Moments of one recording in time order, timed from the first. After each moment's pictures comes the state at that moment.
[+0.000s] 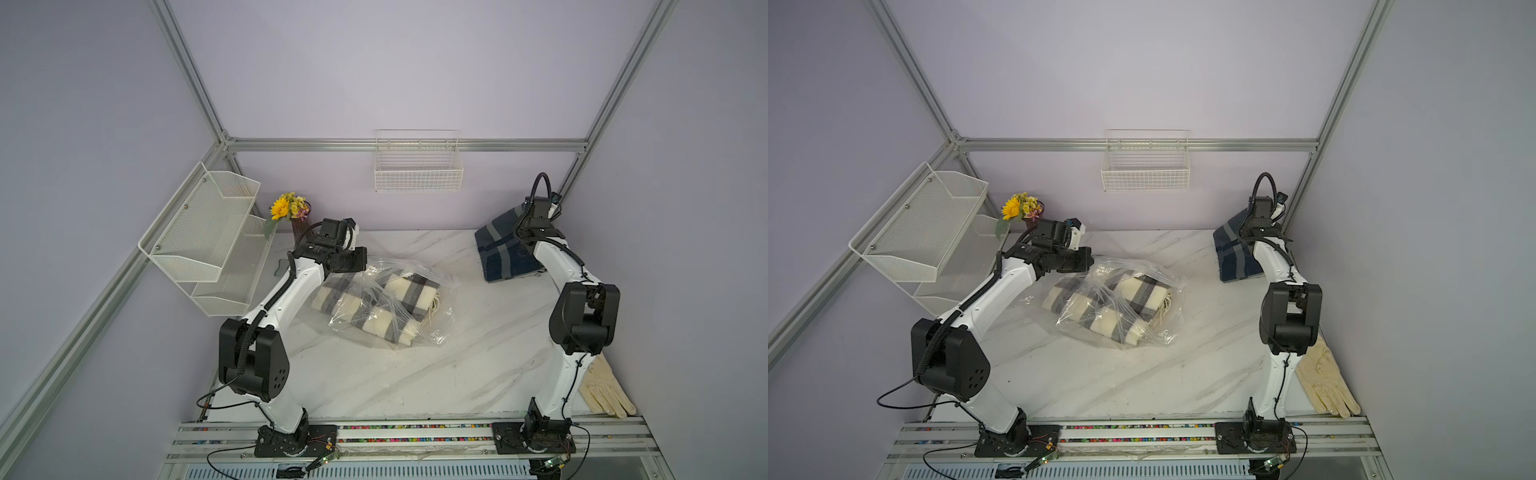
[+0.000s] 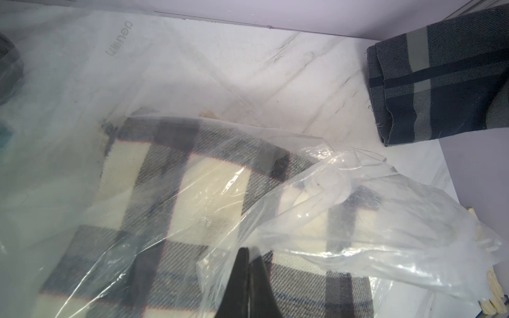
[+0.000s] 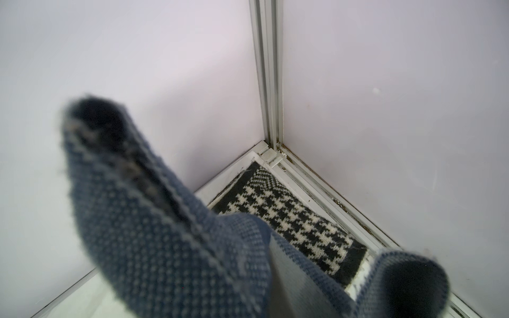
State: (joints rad) left arm -0.27 1.67 1.51 -0.65 0.20 -0.28; right arm -0.09 2.01 1.74 -0.26 0.48 0.42
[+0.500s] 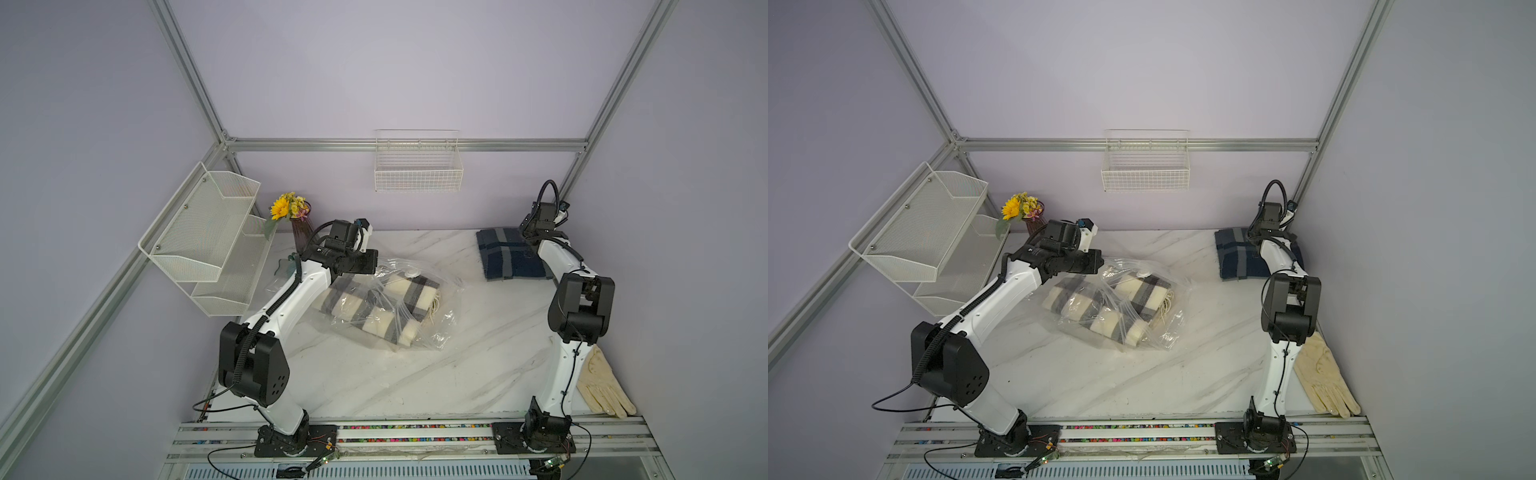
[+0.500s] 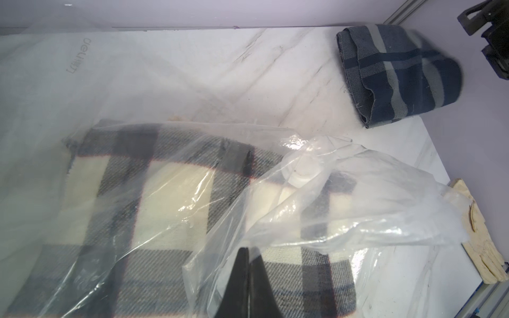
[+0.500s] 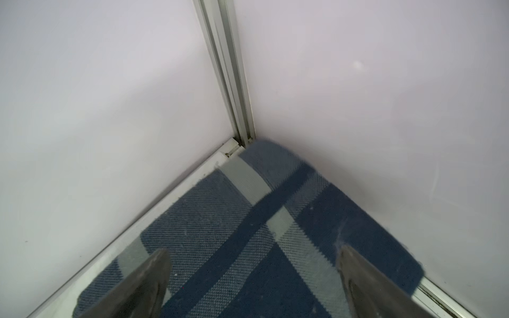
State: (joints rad) left arm -0.36 1.63 1.51 -0.64 0.20 -0.23; right arm -0.15 2.13 1.83 -0.28 0.48 0.46
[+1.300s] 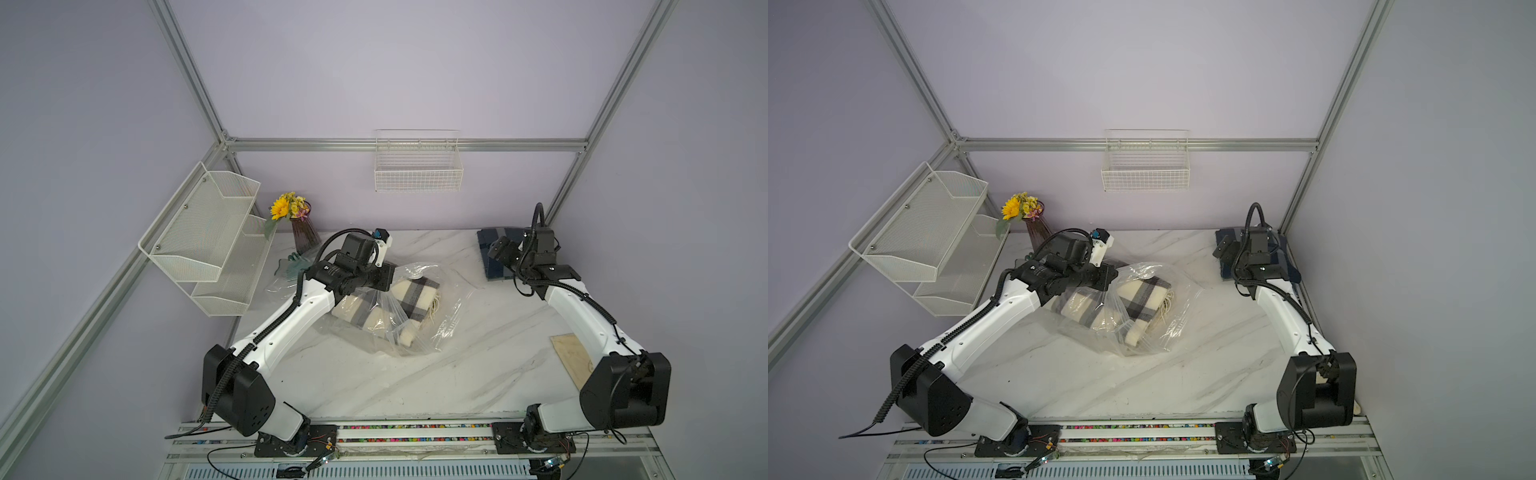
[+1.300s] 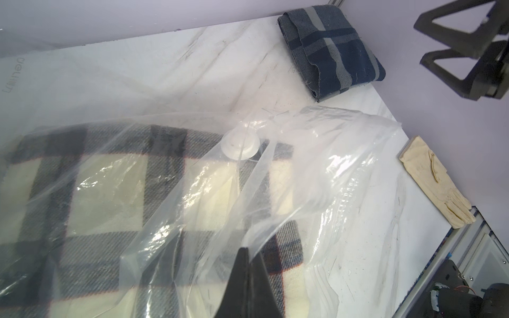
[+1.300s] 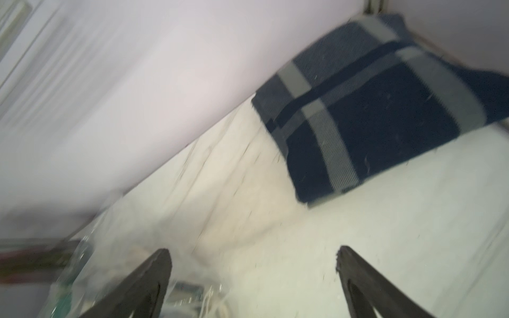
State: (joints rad) left arm -0.52 1.49 1.40 -0.62 0.16 -0.22; right arm 0.06 1.37 1.14 -0.37 -0.01 0.67
